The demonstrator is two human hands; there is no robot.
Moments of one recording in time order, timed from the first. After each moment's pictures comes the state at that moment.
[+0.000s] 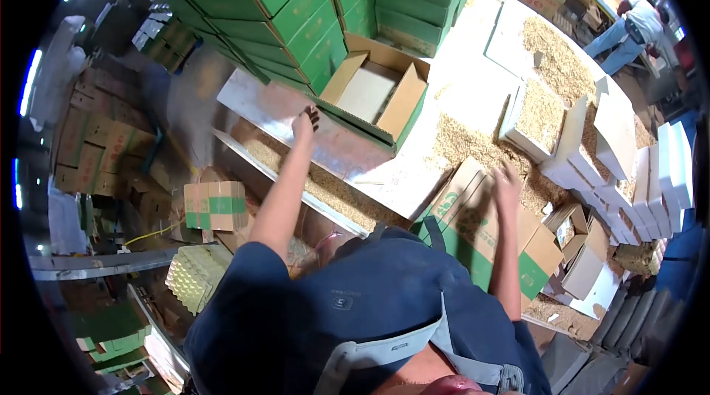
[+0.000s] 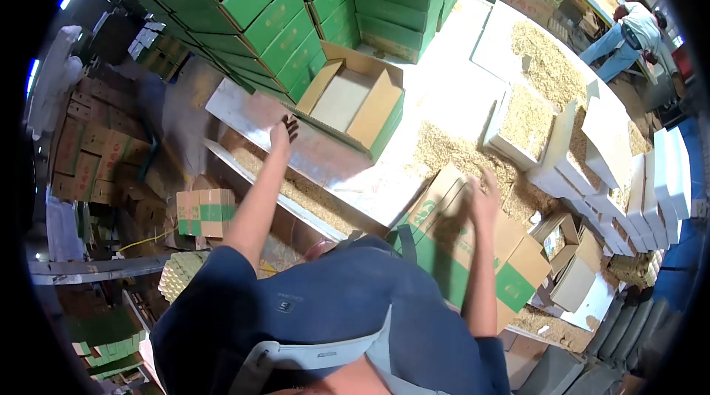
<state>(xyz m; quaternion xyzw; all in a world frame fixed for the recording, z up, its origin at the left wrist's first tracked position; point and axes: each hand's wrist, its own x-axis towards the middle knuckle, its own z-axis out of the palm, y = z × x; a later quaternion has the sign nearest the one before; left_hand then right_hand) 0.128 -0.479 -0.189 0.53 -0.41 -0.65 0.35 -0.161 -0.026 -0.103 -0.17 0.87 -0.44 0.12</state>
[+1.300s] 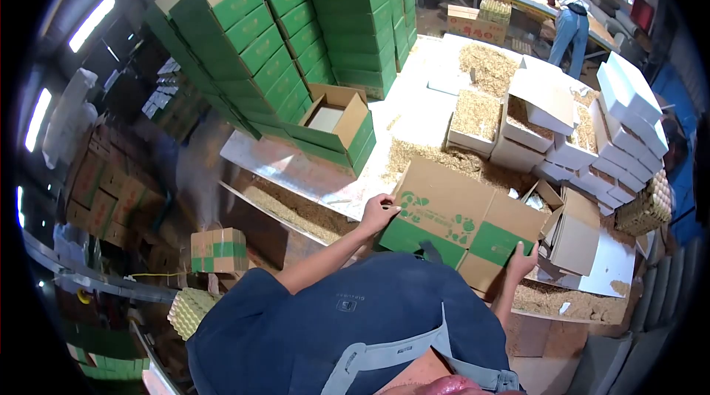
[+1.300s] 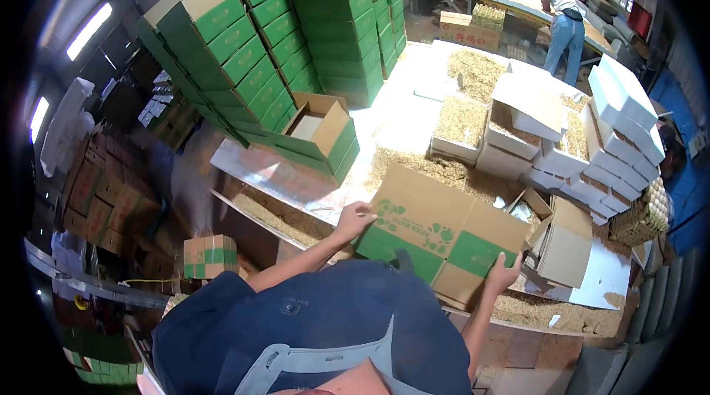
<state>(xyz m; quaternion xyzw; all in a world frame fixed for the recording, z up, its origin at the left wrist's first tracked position) 0.057 -0.103 -0.117 0.30 -0.77 -0.55 0.13 -0.116 0.279 -0.146 0.04 0.84 -0.52 -0.17</state>
